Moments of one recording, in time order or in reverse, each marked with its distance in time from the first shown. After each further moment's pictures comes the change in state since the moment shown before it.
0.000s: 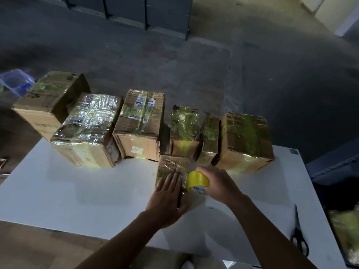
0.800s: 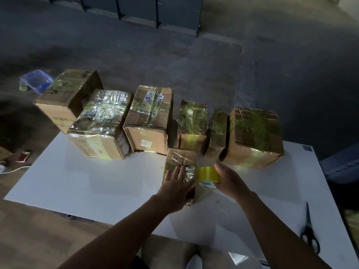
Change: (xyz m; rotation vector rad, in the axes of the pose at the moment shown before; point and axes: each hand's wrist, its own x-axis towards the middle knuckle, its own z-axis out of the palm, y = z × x) left_hand 0.005 0.006 -0.015 0.184 -0.132 0.058; right_hand -0.006 0.026 0.023 0.067 -0.064 0.123
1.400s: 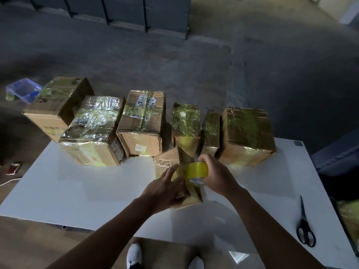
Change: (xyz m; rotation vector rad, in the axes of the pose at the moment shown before) left_hand -0.019 -0.034 -0.016 -0.118 0.354 0.233; right_hand 0.003 -0.034 -0.007 0.151 0.202 -0.100
